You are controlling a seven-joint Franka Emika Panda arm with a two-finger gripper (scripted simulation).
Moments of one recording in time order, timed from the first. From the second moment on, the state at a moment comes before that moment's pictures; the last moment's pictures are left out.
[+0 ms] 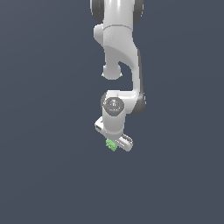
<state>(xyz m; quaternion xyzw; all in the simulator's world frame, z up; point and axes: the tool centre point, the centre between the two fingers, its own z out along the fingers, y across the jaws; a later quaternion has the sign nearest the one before) 0.052 0.007 0.041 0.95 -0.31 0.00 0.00</state>
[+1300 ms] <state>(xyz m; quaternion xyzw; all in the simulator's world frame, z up) 0.048 0.001 0.106 0.95 -0.31 0.00 0.00</state>
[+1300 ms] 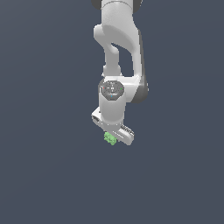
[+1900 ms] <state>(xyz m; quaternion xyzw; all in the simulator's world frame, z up) 0.040 -0.010 0.245 0.95 -0.31 0.00 0.00</state>
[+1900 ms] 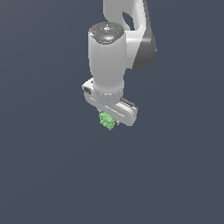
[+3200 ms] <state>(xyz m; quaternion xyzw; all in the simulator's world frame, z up) 0.037 -0.025 0.441 0.95 -0.31 0.00 0.00</state>
